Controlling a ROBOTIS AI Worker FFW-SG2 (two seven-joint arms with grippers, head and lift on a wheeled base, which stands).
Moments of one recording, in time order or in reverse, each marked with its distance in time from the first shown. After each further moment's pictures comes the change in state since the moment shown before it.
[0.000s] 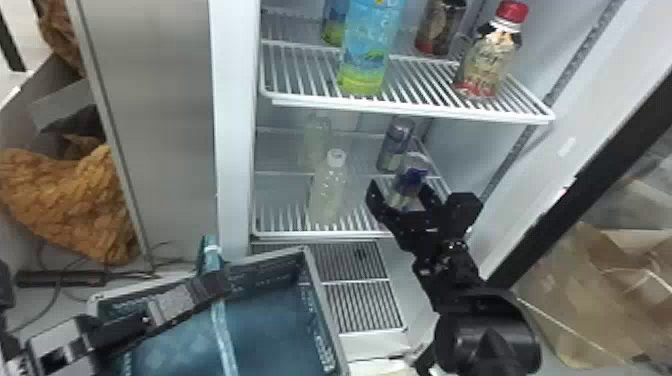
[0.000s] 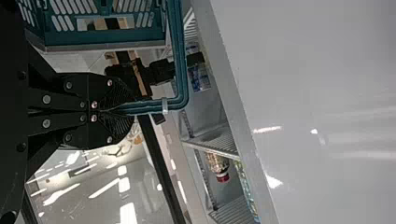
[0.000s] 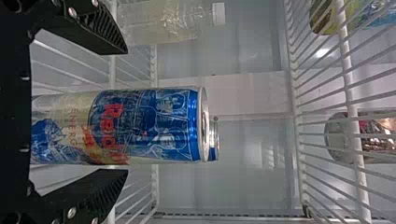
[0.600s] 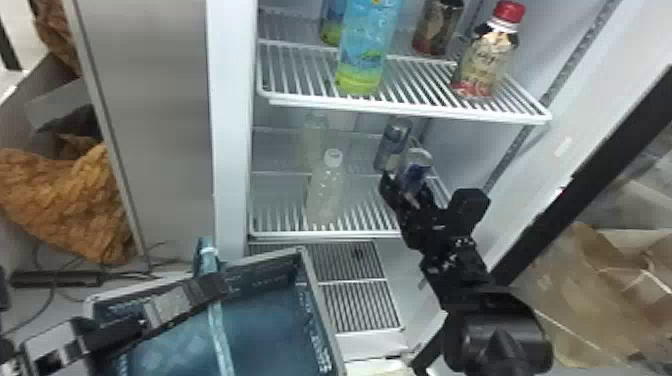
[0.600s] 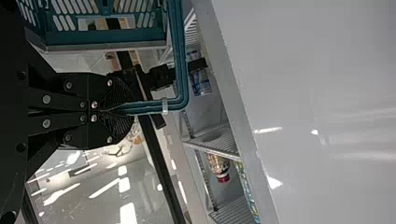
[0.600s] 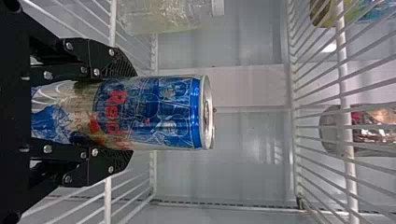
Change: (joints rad) left arm 0.003 0.001 0.000 0.000 -0.001 0.003 0.000; right arm 0.034 0.000 -0.043 -0.095 0.042 0.066 -0.003
